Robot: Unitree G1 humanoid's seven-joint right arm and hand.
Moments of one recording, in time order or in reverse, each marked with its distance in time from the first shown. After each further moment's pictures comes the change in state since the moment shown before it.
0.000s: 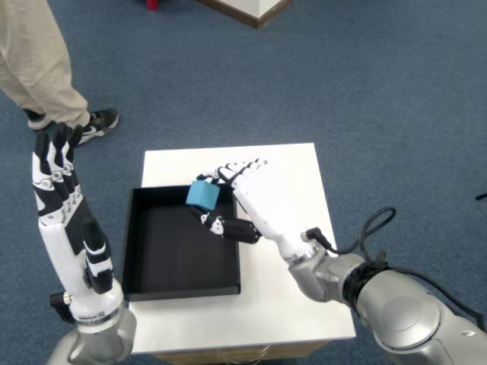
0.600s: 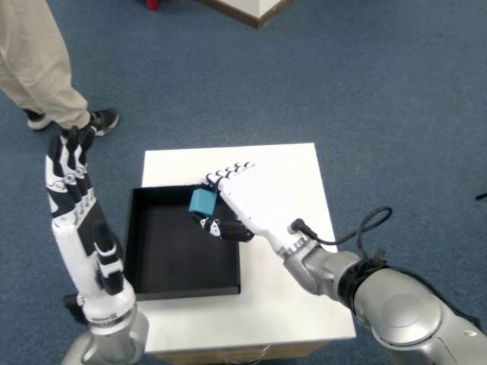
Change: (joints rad) arm -0.002 0.009 -0.103 -0.017 -0.060 0.185 0.296
